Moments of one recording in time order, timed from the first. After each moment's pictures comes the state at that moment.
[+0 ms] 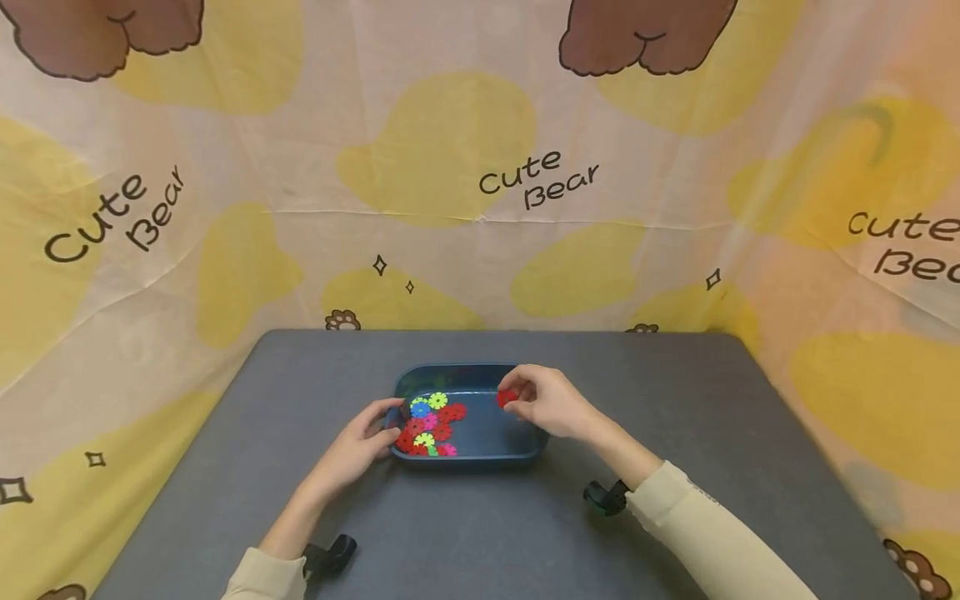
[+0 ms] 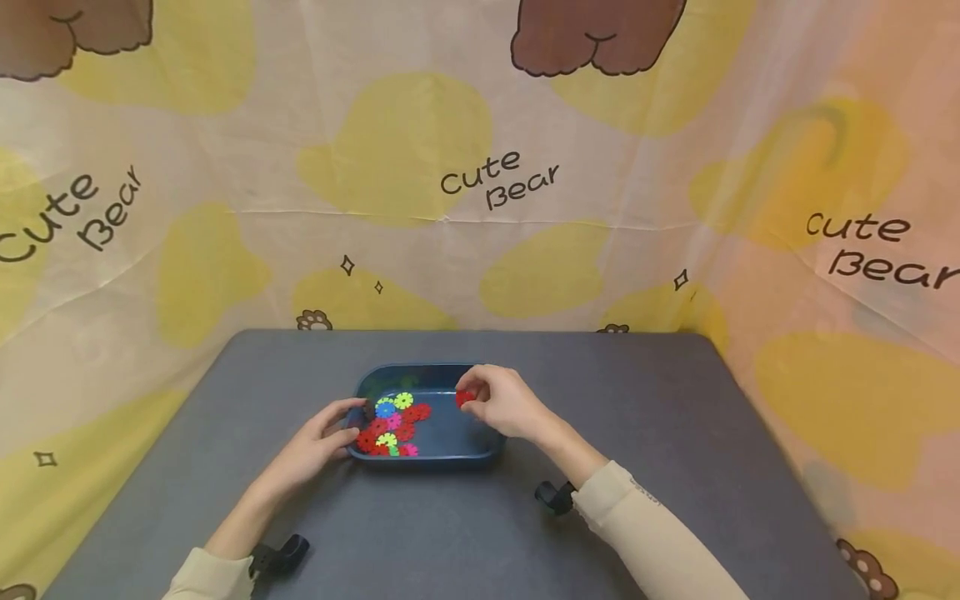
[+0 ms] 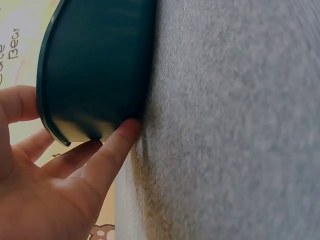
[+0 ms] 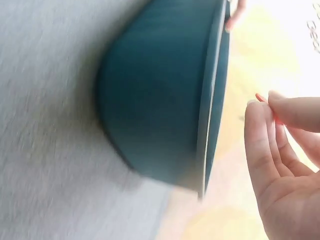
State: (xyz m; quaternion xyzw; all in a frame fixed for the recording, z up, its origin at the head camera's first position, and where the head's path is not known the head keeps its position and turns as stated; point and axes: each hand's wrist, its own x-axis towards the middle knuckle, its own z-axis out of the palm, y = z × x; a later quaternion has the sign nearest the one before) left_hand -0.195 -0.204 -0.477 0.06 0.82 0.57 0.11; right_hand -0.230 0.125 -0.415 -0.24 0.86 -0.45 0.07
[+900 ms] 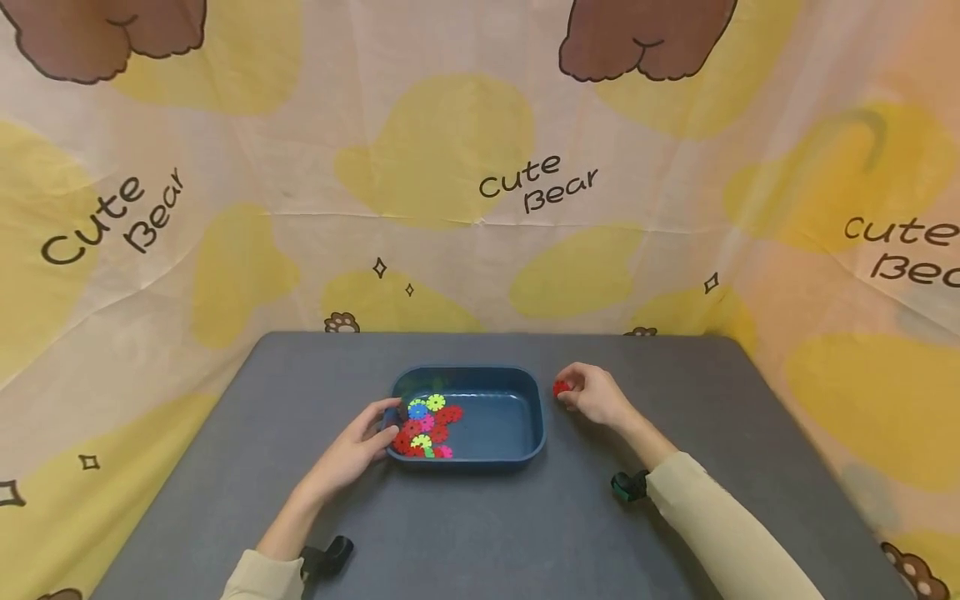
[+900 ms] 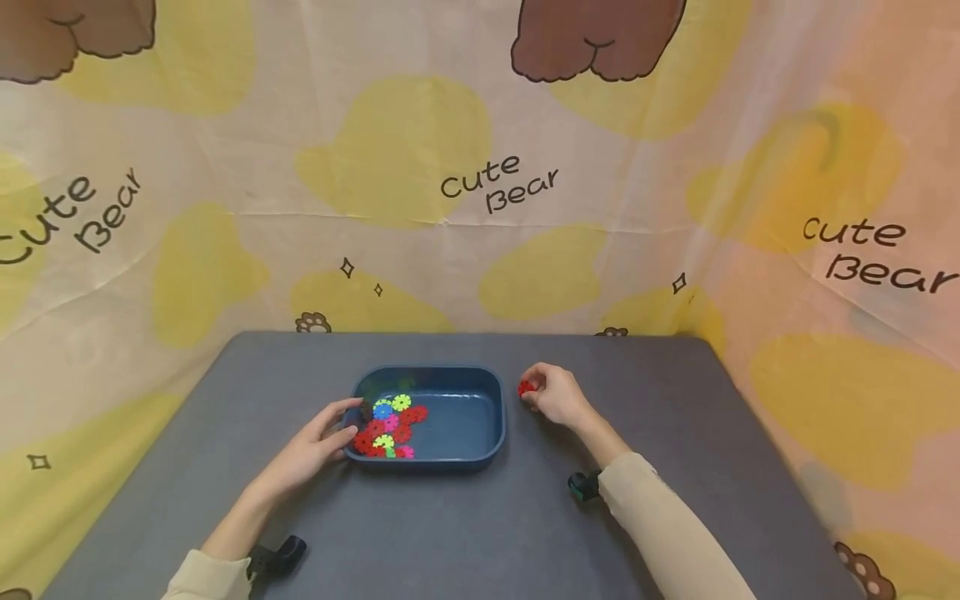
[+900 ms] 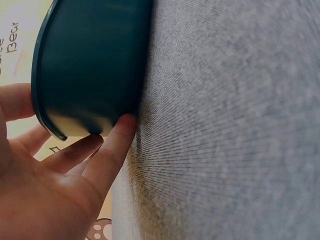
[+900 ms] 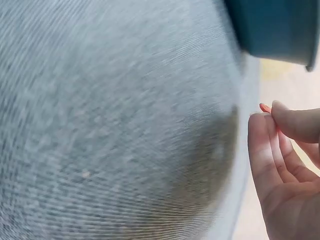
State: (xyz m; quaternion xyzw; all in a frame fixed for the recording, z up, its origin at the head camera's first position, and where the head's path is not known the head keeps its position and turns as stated) left_hand -0.195 -0.209 -0.473 0.07 0.81 0.56 0.13; right_hand -0.276 0.196 -0.474 -0.10 0.90 -0.42 0.04
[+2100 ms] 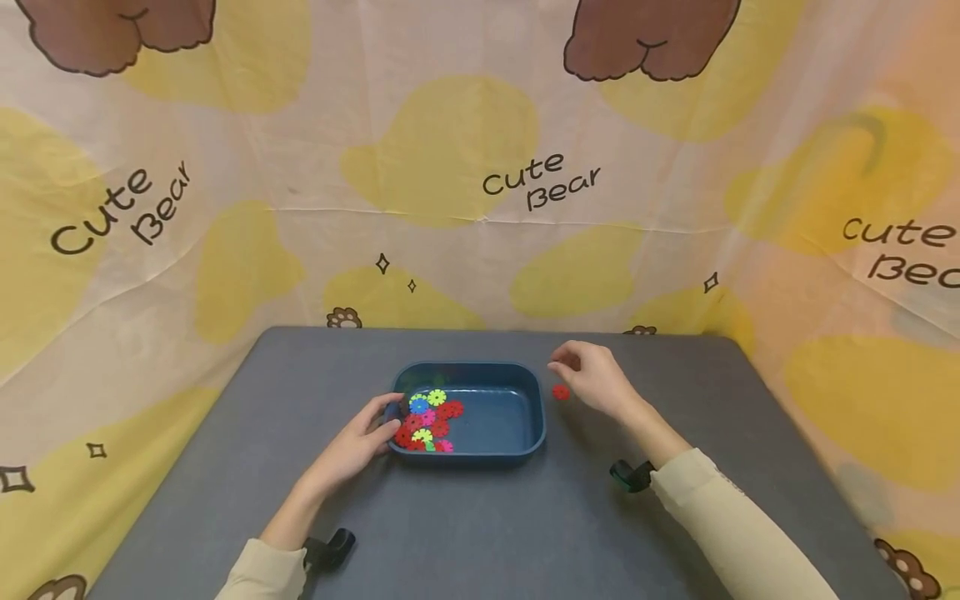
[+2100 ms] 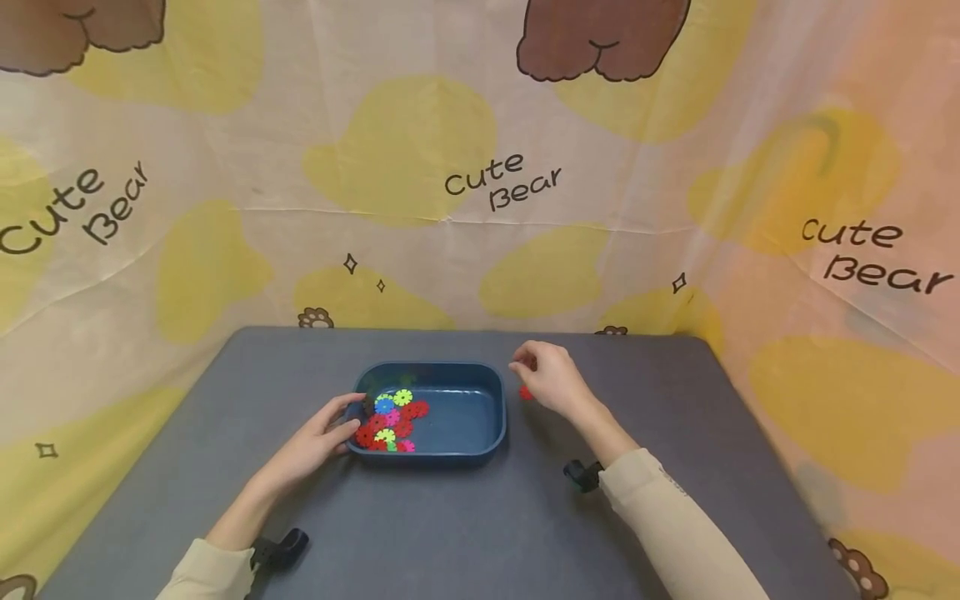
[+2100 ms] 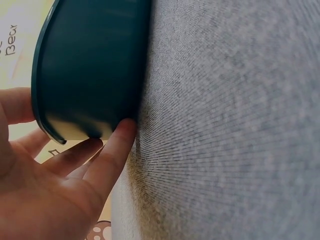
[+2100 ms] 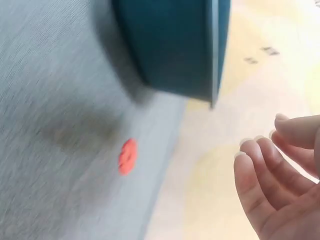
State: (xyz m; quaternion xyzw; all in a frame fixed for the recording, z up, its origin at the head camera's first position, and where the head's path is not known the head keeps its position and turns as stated) left_hand -0.197 -0.212 -0.481 0.08 0.81 0.56 0.13; right_hand -0.256 0.177 -0.412 -0.16 0.92 -0.36 -0.04
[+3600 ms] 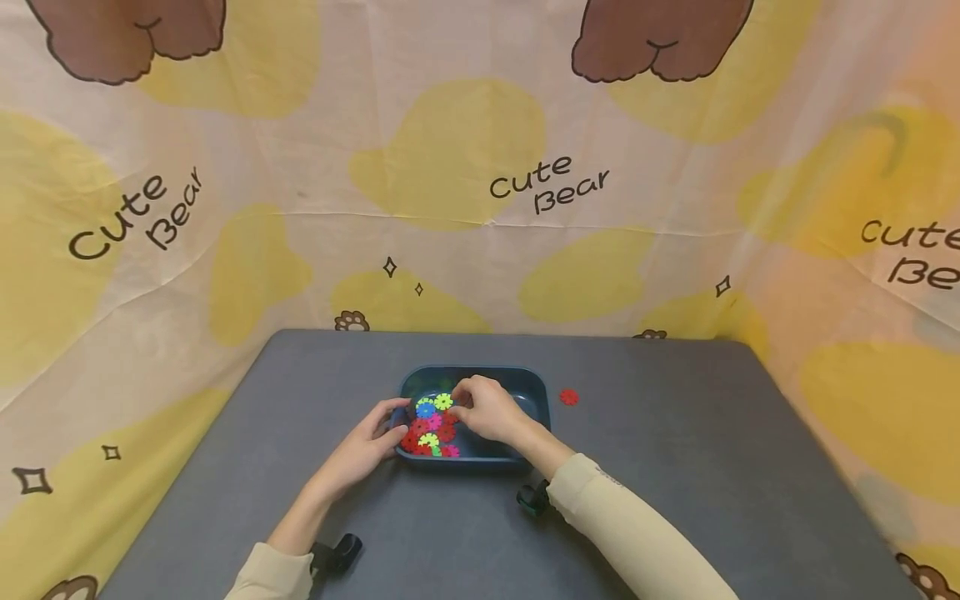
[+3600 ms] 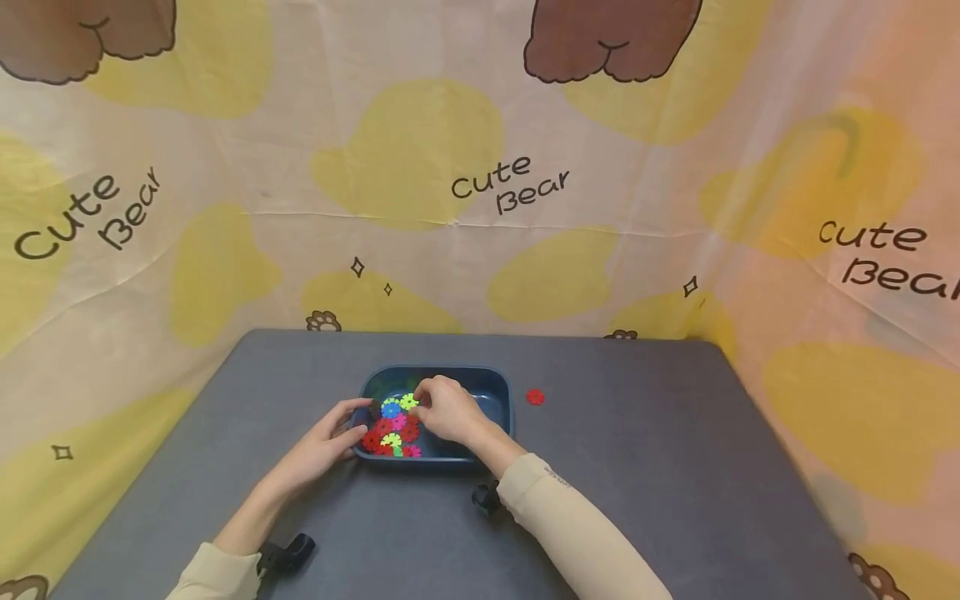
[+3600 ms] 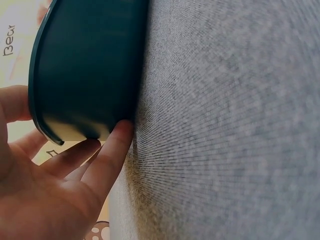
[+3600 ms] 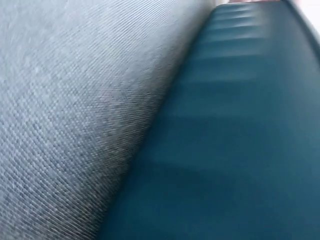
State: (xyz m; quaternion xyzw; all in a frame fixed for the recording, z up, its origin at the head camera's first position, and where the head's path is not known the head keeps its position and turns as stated) left_hand -0.193 -0.209 -0.480 0.07 0.82 0.55 0.12; right_hand -0.255 0.030 -0.459 -0.24 0.91 -0.34 0.06
